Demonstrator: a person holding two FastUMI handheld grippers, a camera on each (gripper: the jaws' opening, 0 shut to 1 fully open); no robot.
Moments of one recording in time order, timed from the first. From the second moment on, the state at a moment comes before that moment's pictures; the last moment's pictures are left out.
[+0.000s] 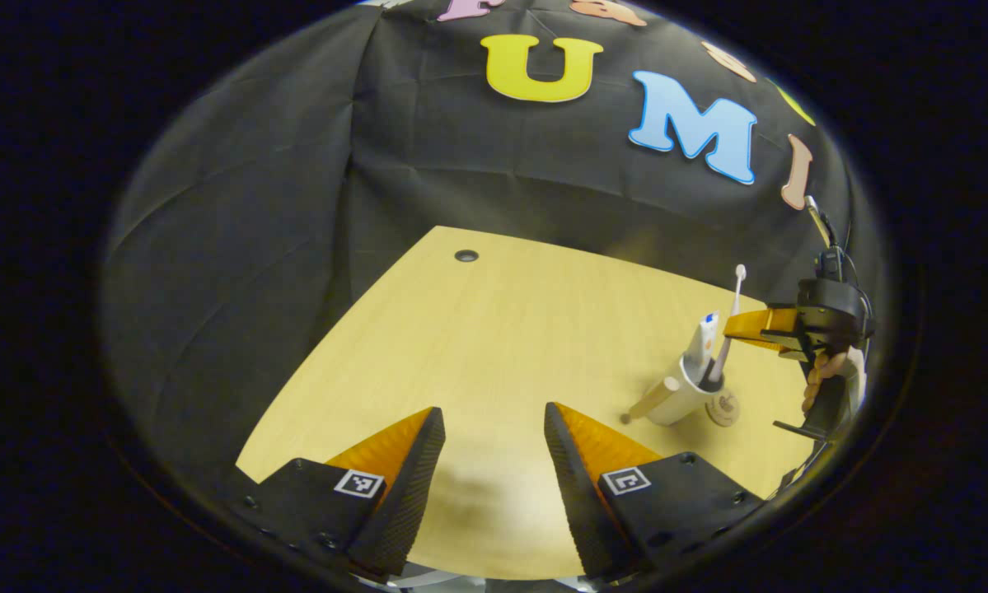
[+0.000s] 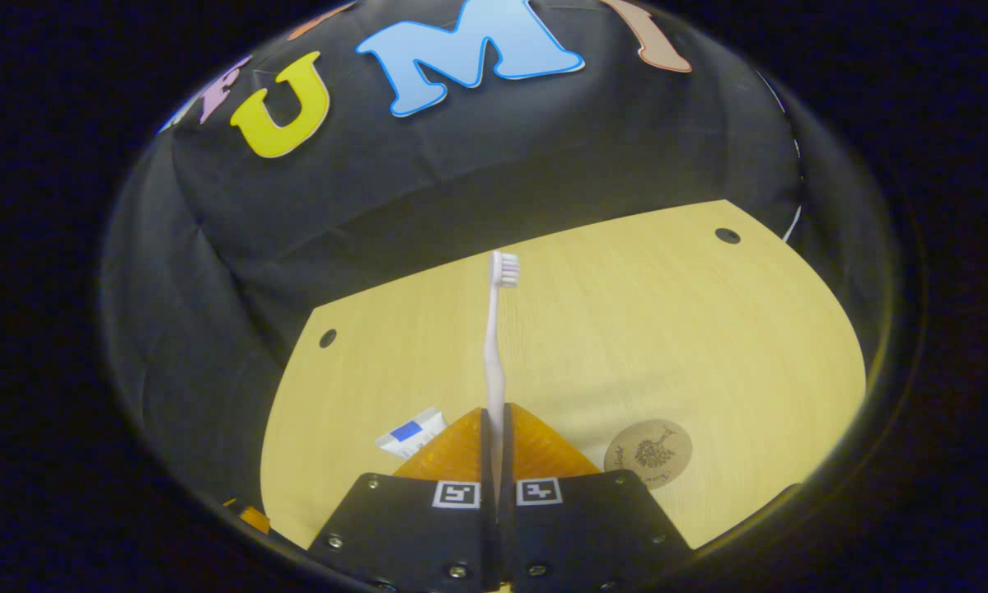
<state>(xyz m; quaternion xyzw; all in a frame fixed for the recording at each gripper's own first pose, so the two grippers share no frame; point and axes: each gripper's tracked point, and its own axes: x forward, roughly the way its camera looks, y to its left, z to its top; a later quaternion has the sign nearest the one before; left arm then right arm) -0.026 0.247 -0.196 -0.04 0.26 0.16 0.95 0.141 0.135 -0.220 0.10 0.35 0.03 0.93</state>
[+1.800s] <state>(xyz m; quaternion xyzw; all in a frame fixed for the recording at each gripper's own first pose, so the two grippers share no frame) 0.102 0.125 -0.292 0.26 0.43 -0.34 0.79 0.028 0.005 -0.239 0.15 0.31 -0.11 0.93</state>
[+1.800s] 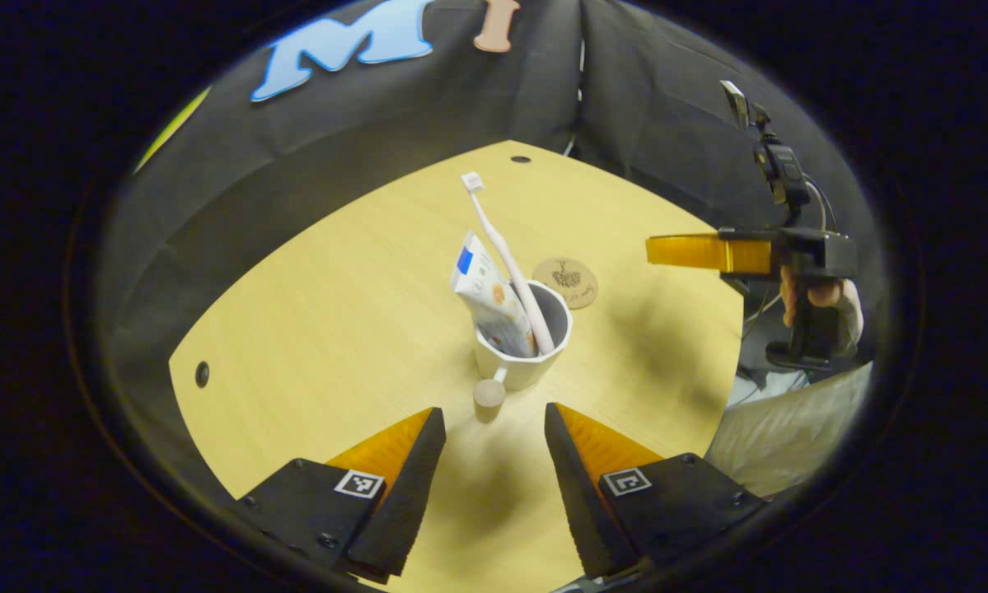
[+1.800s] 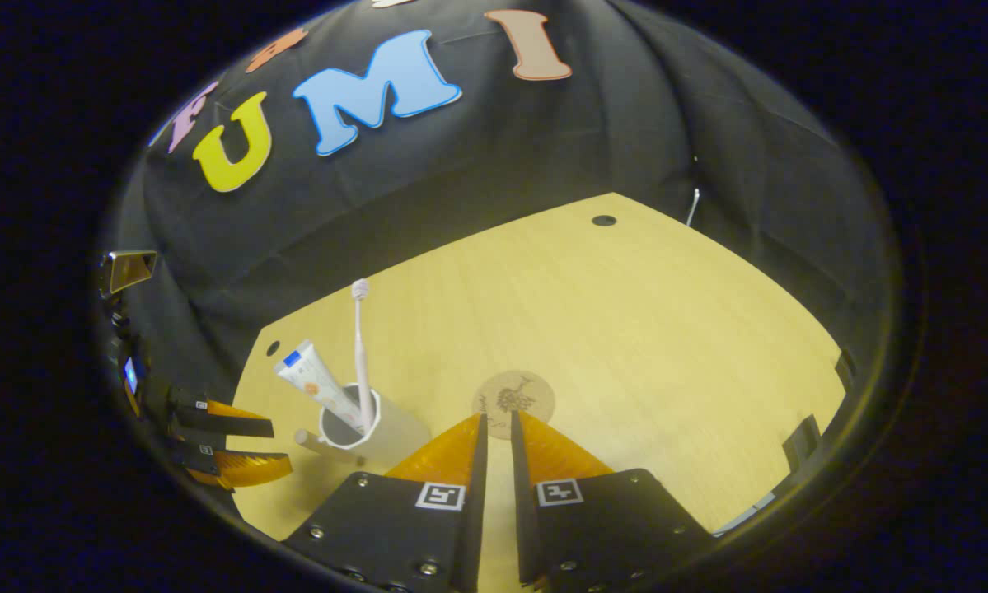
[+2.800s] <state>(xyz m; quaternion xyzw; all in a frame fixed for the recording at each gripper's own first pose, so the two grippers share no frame) 0.110 0.140 -0.330 0.42 0.51 -0.39 0.64 -0.011 -0.066 -0.274 0.21 0.36 -0.18 0.89</state>
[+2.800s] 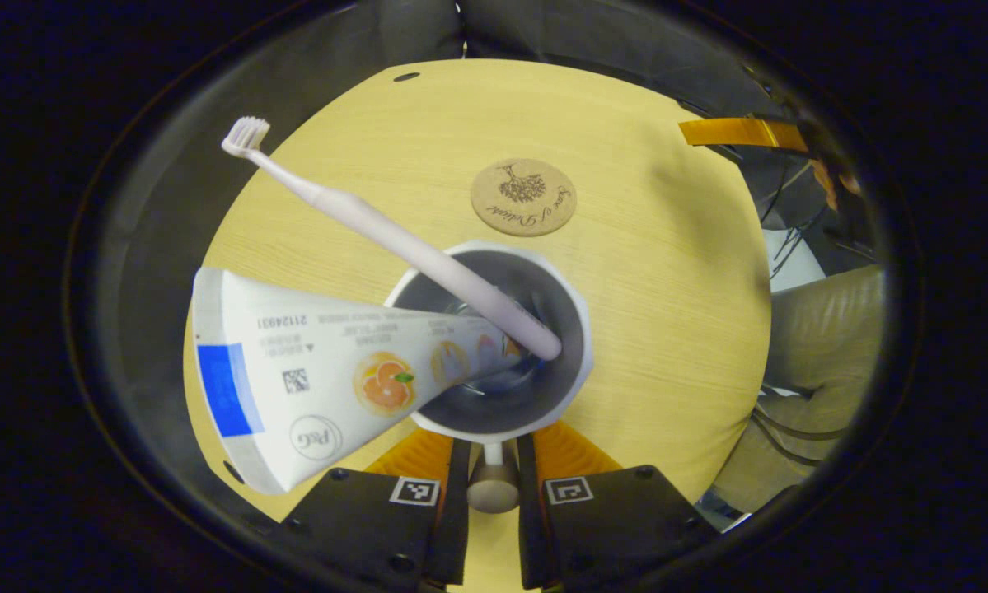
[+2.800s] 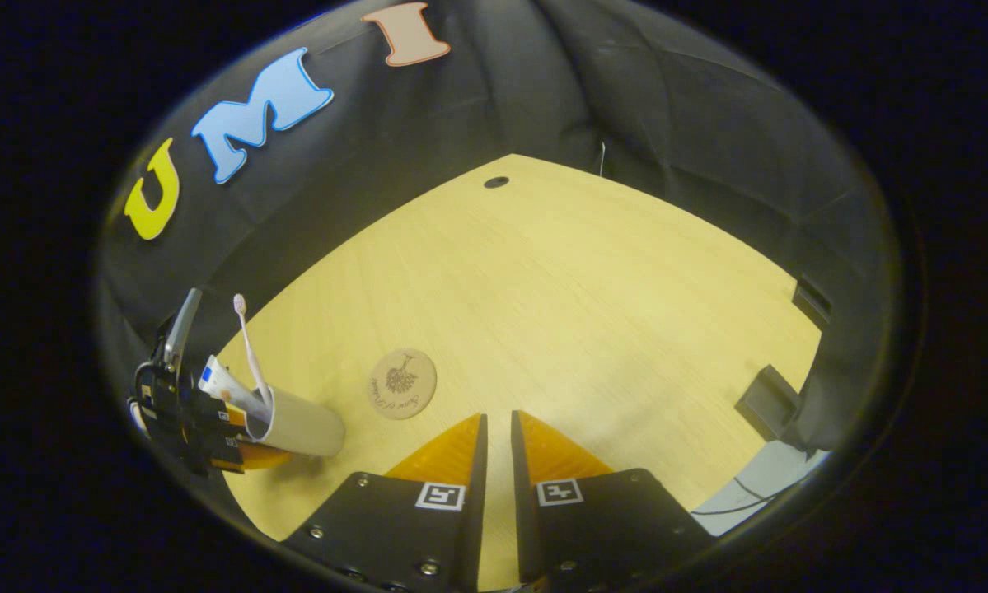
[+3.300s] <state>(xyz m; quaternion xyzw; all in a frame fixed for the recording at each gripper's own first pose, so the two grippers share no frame) 0.117 0.132 -0.333 0.42 0.48 -0.39 0.67 -0.009 -0.074 -0.275 0.22 0.36 -0.17 0.89</state>
